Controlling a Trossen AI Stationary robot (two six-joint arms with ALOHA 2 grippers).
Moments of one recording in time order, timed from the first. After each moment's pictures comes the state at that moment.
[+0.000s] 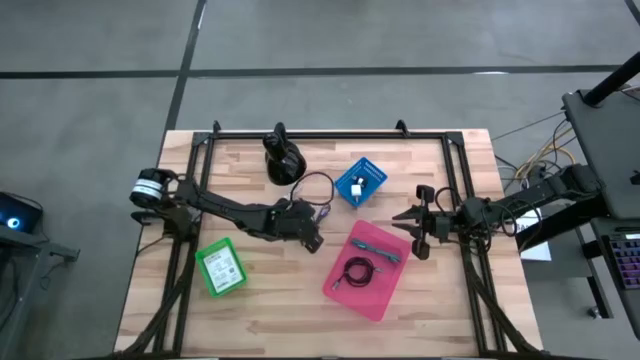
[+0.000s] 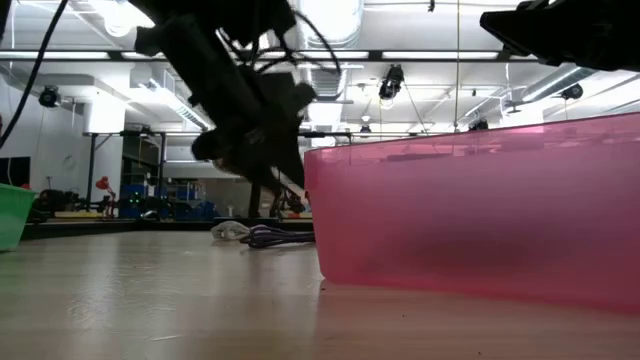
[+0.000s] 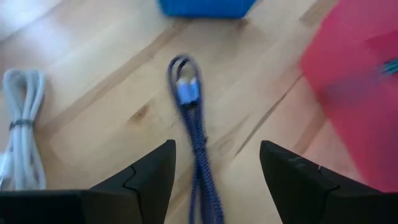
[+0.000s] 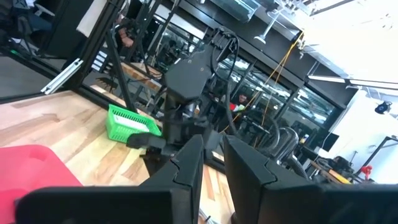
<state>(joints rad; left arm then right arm) -0.15 1.68 1.00 -0.25 -0.46 -0.80 0.26 0.75 0.11 0.81 0.21 -0.55</state>
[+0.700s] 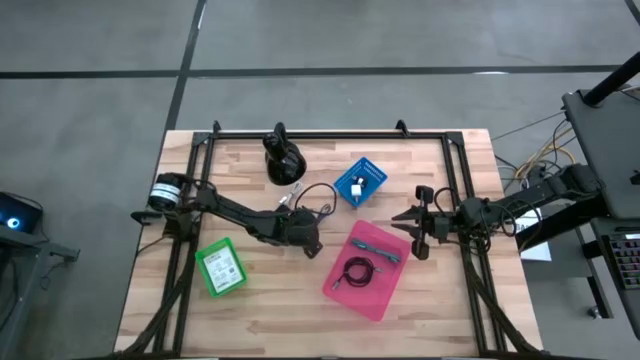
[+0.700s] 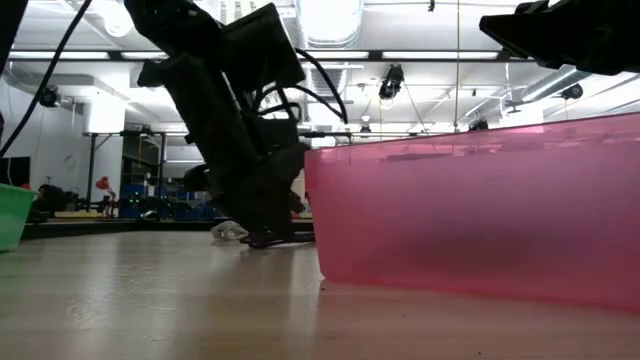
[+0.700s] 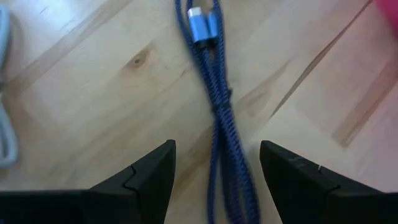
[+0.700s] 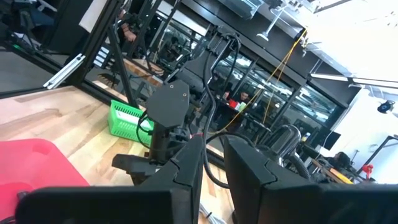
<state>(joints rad) -0.15 1.82 1.01 -0.29 -0.42 -0.83 0.26 0.76 0.11 0.80 0.21 -0.55</state>
